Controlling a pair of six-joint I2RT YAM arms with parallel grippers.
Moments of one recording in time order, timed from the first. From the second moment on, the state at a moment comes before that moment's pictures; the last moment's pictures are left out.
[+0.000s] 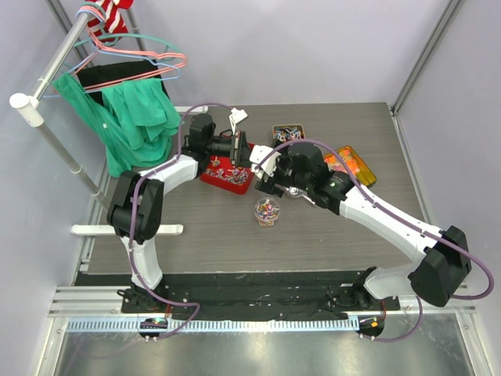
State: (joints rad) left arm -0.38 1.90 1.28 0.48 1.31 -0.80; right arm 0.73 1.33 1.11 -0.24 -0.05 -0.65
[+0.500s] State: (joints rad) left arm -0.38 1.91 1.27 0.51 1.31 -0.84; right arm 0.75 1.34 1.13 -0.24 -0.04 -0.66
